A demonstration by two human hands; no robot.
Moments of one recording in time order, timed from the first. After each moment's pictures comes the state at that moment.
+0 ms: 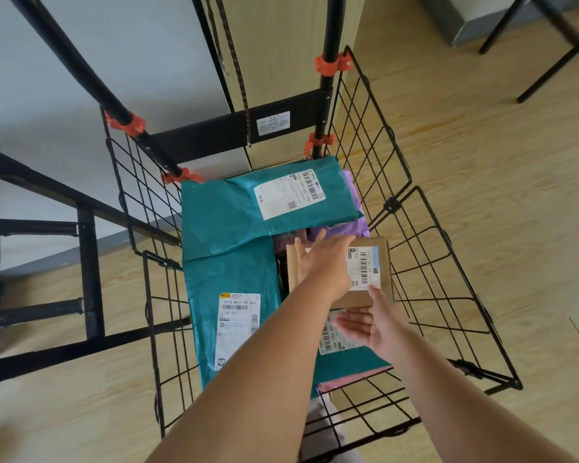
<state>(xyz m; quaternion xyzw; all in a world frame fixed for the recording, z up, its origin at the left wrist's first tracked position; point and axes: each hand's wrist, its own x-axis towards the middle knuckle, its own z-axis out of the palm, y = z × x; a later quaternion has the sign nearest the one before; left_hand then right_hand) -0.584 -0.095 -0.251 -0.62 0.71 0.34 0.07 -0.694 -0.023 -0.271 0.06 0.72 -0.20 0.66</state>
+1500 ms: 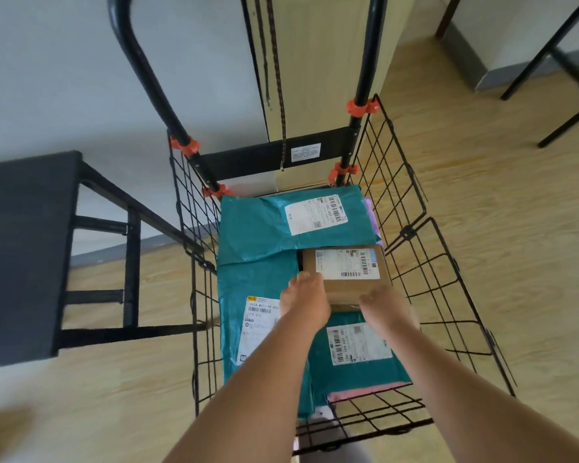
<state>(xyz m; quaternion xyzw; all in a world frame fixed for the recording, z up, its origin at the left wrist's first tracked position) -0.533 -0.054 -0.212 -0.71 0.59 0.36 0.09 -0.676 -0.053 -0.231 -0.47 0.78 0.04 0.41</state>
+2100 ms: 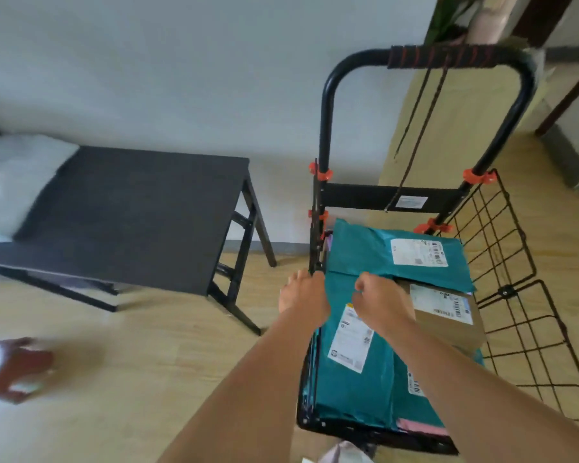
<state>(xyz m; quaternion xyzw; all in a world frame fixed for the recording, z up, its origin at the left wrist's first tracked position) -0.360 0.029 -0.127 -0.80 0.53 0.26 0.01 -0.489 -0.016 -0.121 -0.75 0.61 0.06 0.24</state>
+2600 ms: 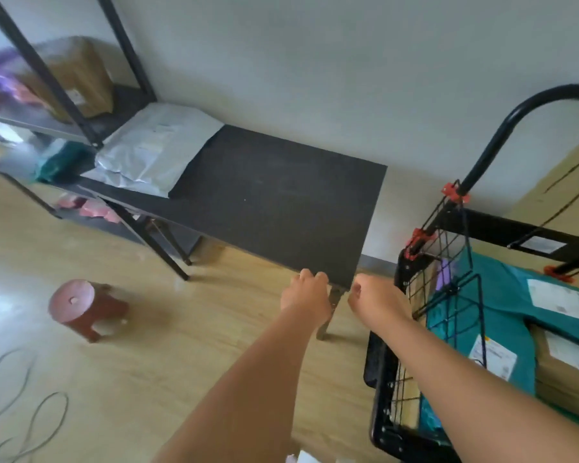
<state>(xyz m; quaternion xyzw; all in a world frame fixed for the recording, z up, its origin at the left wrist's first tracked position) -0.120 0.186 -0.113 -0.85 0.44 0.29 -0.06 -0.228 0.115 -0.099 -0.84 0.50 0.10 0.20</state>
